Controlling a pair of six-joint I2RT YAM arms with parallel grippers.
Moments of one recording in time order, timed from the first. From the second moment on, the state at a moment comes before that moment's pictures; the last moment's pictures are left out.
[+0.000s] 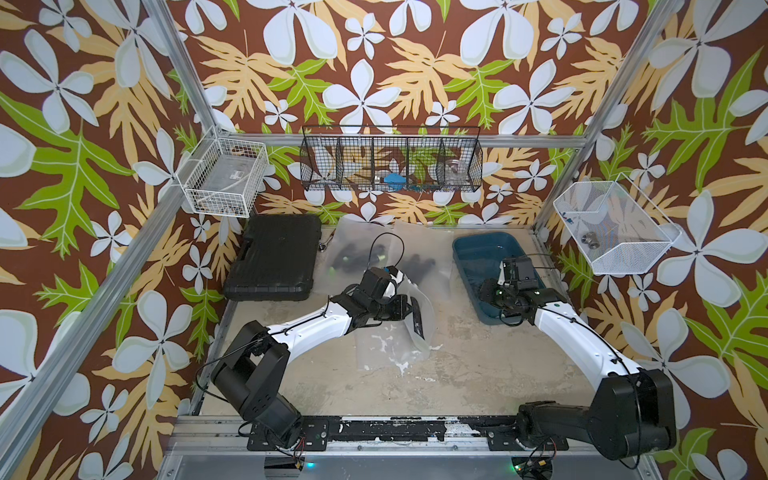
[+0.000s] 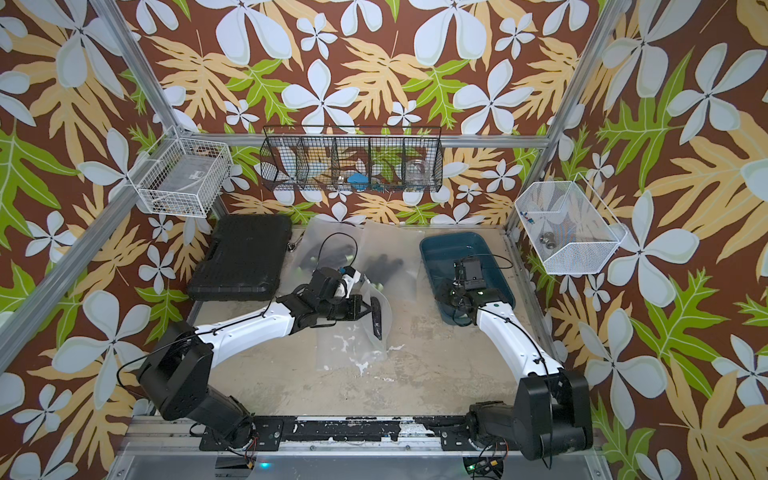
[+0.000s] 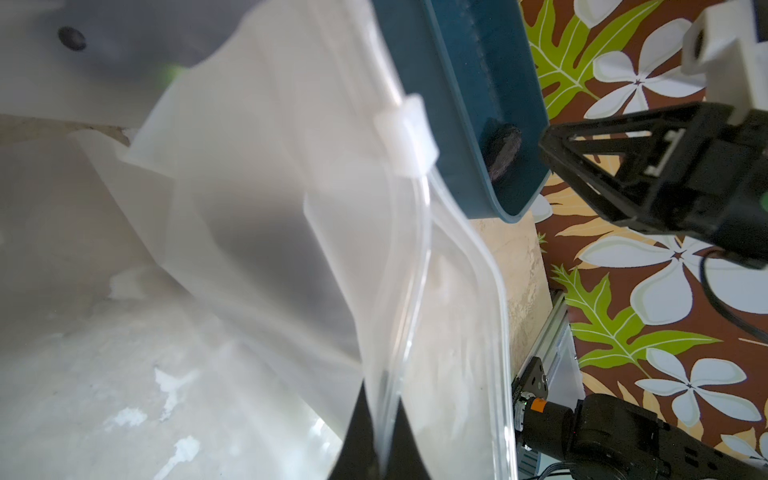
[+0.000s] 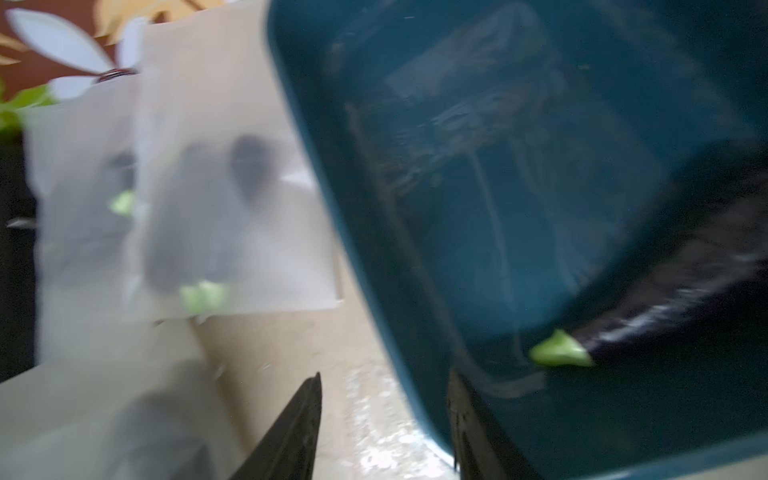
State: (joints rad) left arm -0.67 1.57 0.97 -0.11 0.37 -0.67; right arm 0.10 1.34 0.92 -0.52 0.03 0.56
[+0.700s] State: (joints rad) left arm -0.67 1.50 0.88 -0.03 0.37 -0.67; right arm 0.04 1.69 1.07 -0.59 0.53 0.57
